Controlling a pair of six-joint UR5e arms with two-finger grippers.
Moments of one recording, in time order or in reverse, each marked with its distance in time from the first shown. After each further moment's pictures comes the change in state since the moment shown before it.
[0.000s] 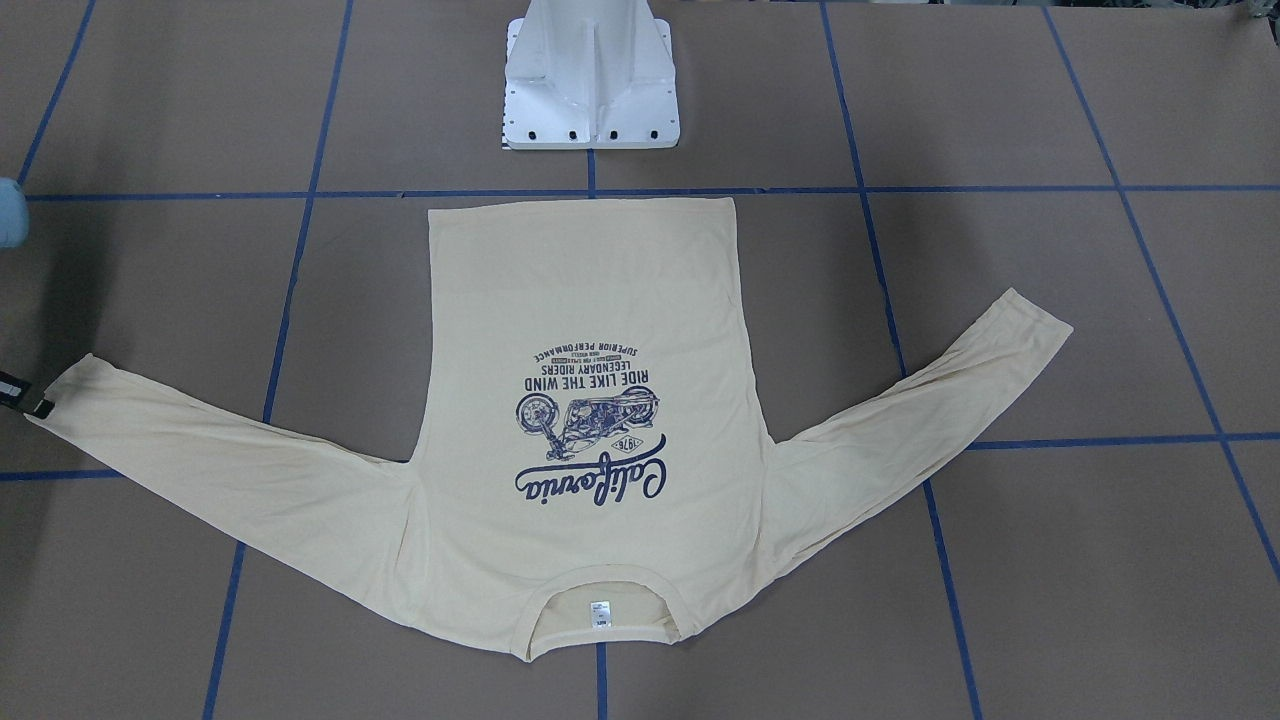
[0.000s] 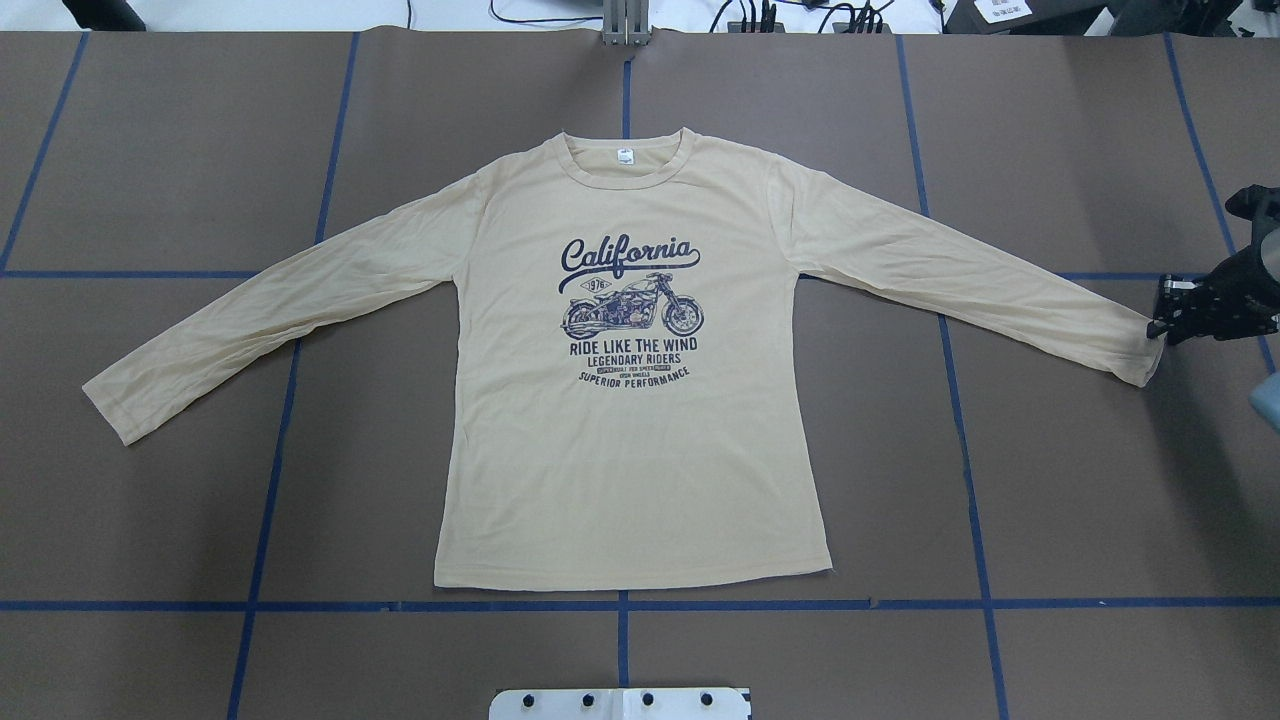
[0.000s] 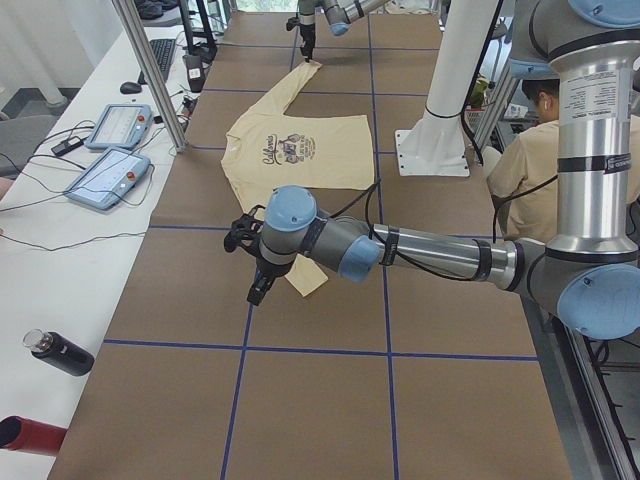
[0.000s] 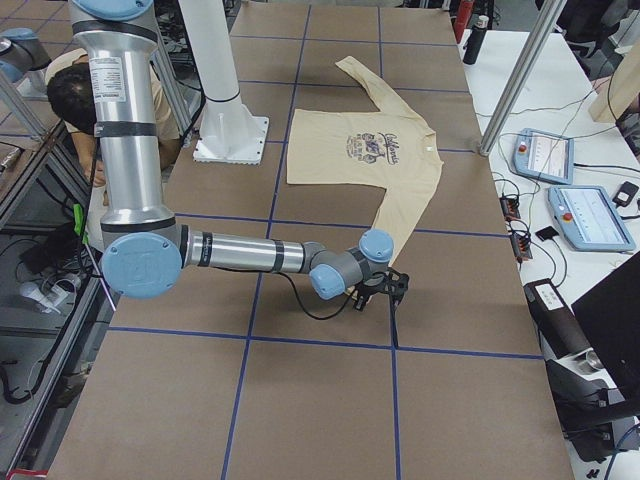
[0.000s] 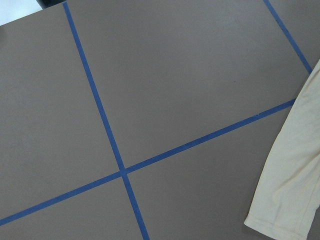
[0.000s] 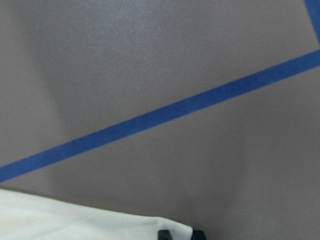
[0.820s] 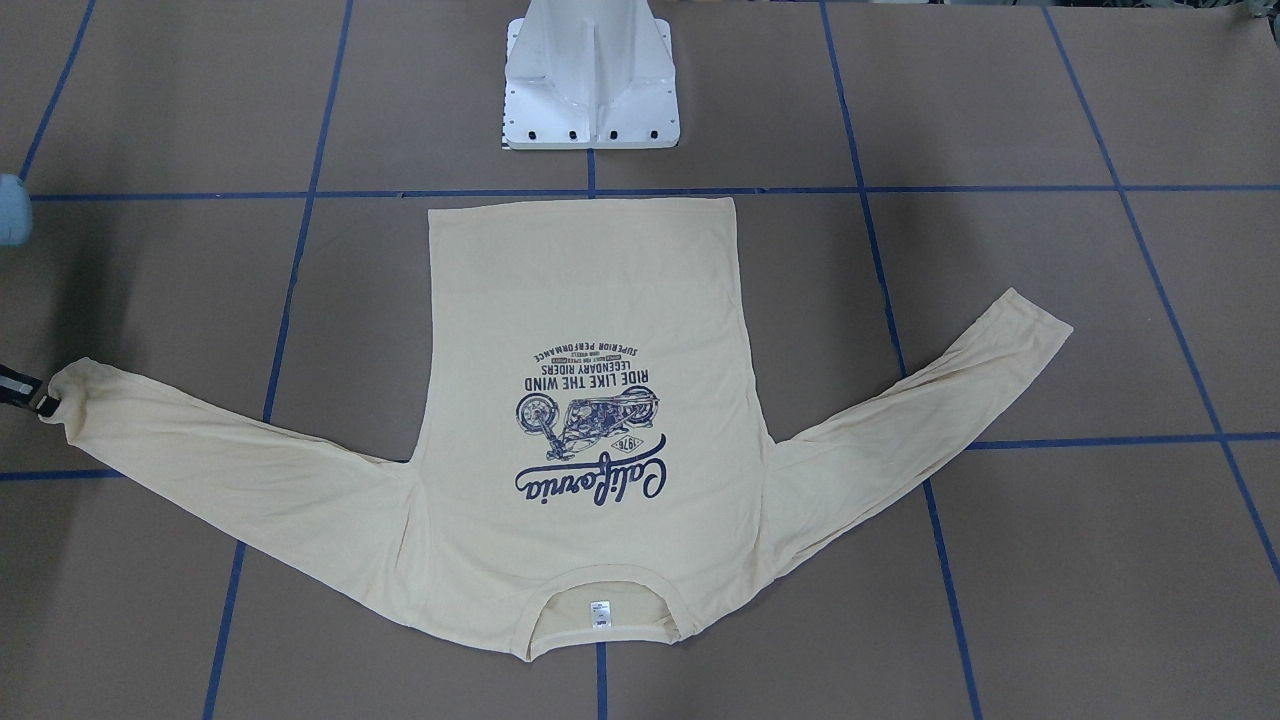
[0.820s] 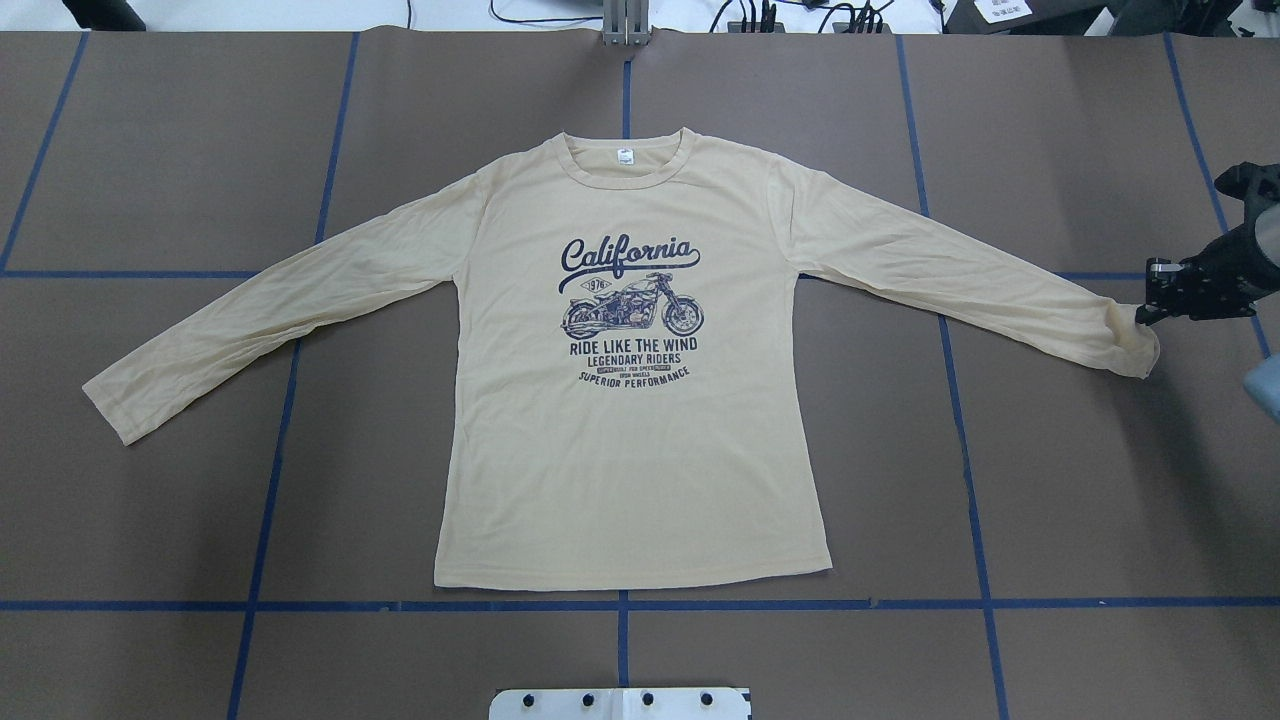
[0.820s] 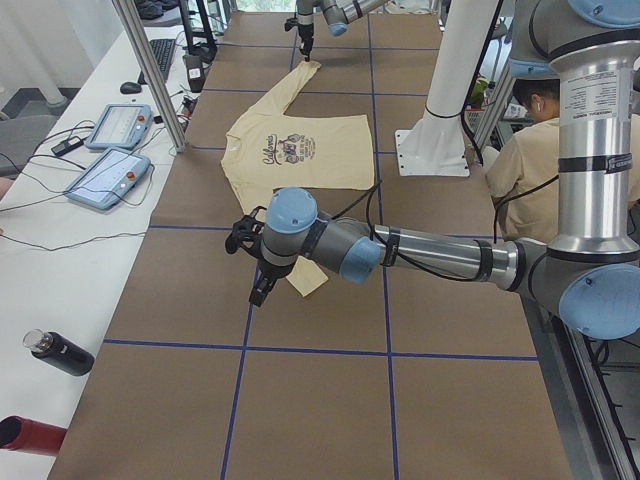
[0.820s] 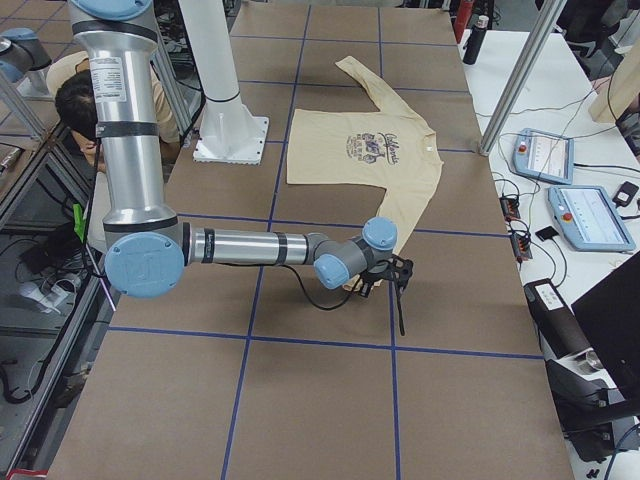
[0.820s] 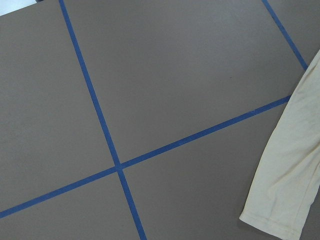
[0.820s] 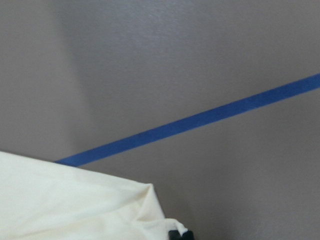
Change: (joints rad) left arm 0.000 0.014 -0.007 -0.002 -0.005 -0.001; right arm 0.010 0.003 0.101 -0.016 0.037 0.027
